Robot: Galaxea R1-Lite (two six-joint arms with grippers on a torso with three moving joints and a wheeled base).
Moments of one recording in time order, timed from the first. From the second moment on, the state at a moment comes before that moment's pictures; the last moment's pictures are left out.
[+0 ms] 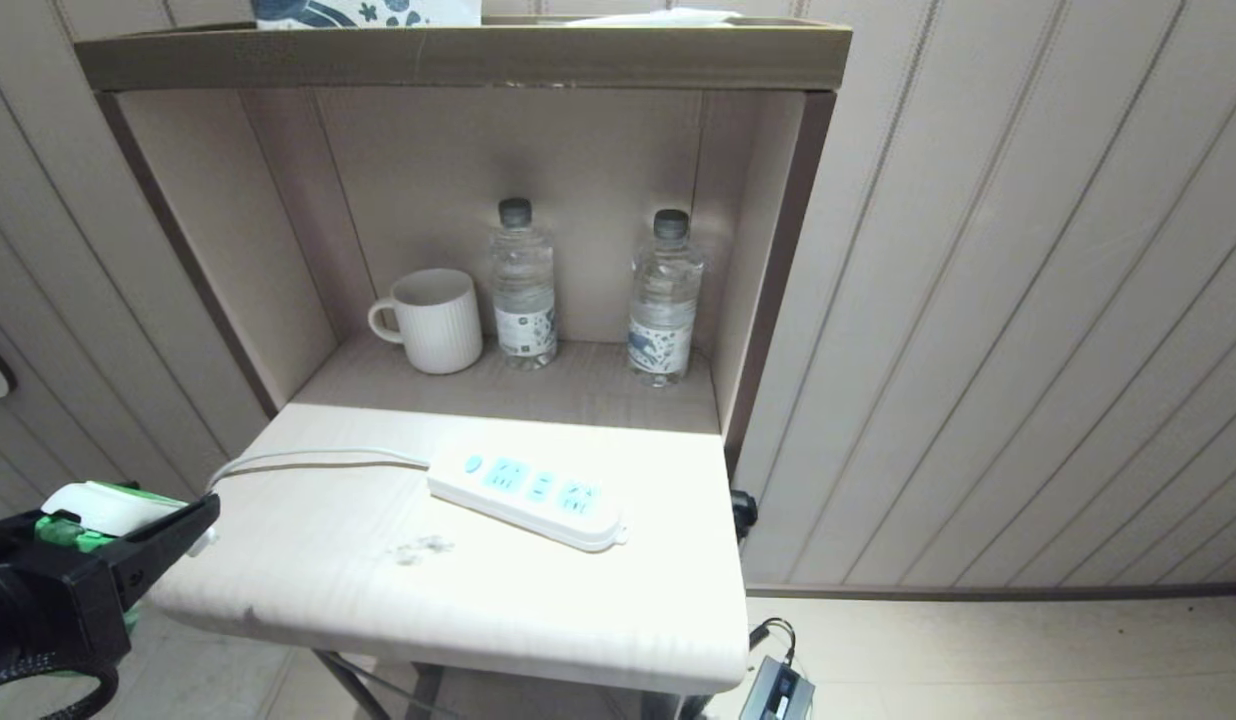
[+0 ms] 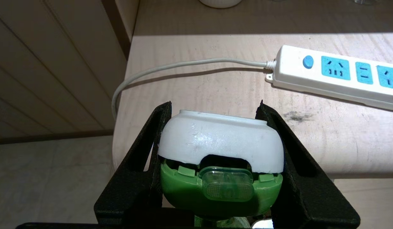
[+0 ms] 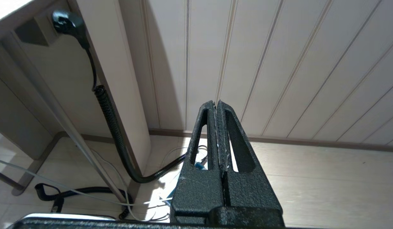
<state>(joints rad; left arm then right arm) -0.52 0.91 -0.49 -0.16 0.36 -0.07 0.00 0.00 -0.02 0.06 0.00 -0.01</state>
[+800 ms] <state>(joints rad) -0.52 0.95 -0.47 -0.33 0.41 -0.11 0.00 0.00 -0.02 0.06 0.00 -0.01</state>
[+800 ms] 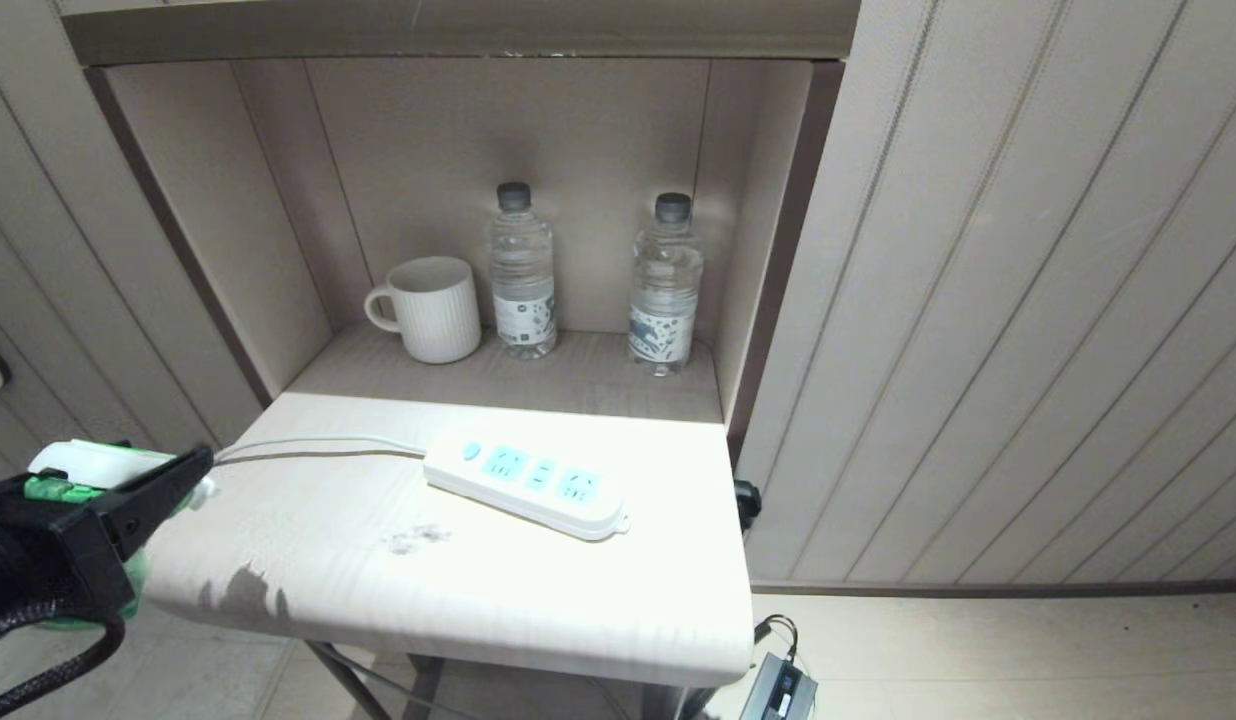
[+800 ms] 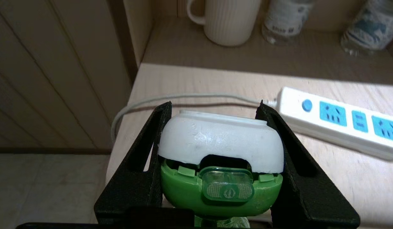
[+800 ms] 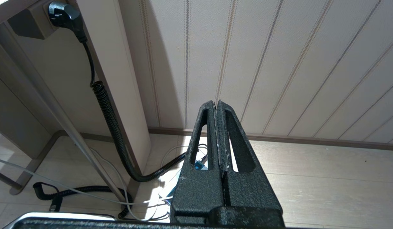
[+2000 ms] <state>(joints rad) -0.57 1.77 -0.36 -1.52 0.68 -0.07 0.00 0.00 -0.02 0.06 0.00 -0.01</state>
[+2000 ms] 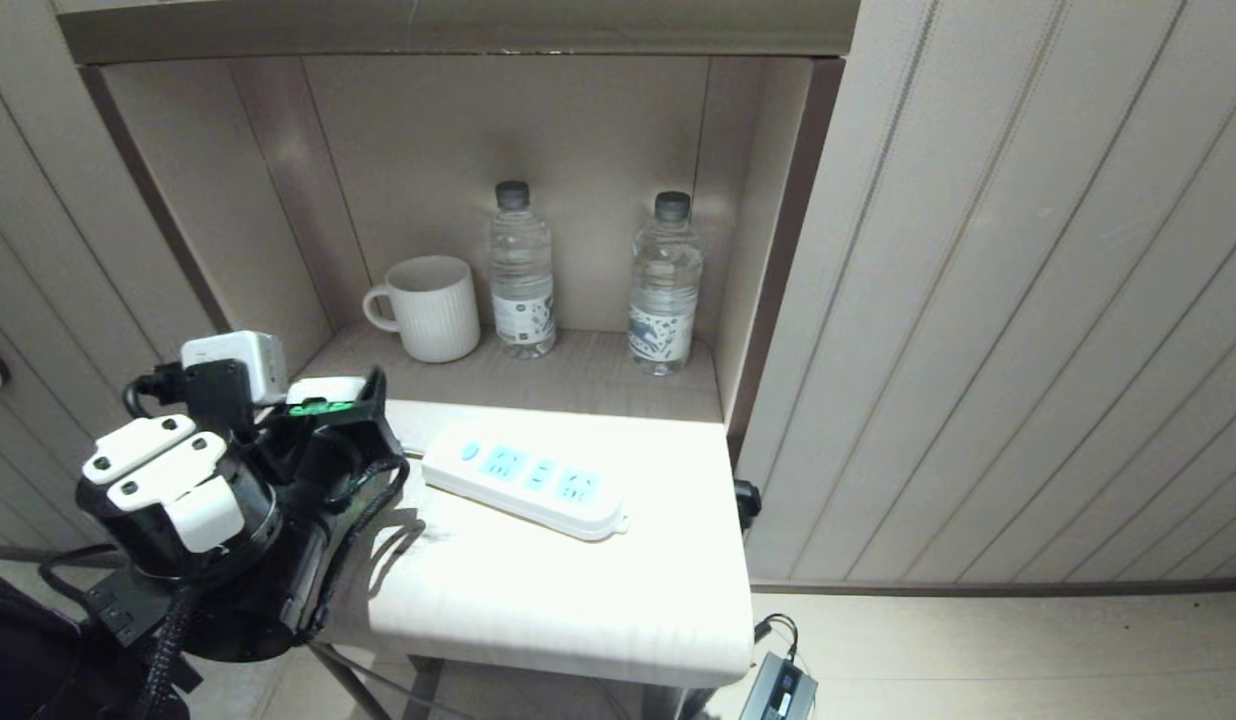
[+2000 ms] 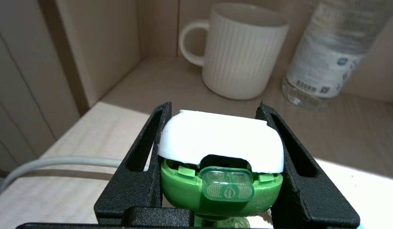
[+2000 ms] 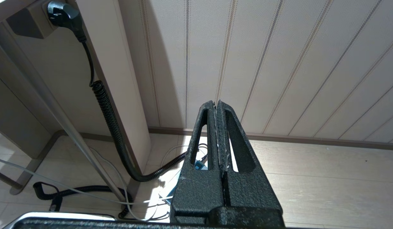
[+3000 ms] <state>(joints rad) -0.57 1.74 -0.36 -1.32 0.64 -0.05 0.00 0.00 -0.02 0.06 0.00 -0.01</state>
